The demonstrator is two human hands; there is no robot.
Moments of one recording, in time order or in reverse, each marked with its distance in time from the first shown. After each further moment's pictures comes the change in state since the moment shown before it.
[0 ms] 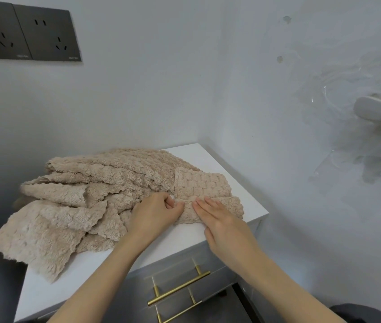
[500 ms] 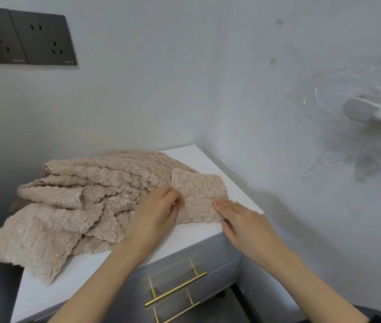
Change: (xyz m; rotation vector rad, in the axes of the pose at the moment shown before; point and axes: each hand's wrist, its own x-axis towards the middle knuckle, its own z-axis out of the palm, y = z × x) left_hand -0.016 0.008 -0.005 0.151 0.200 0.545; right_hand -0.014 0.048 -0.010 0.017 -0.059 0.096
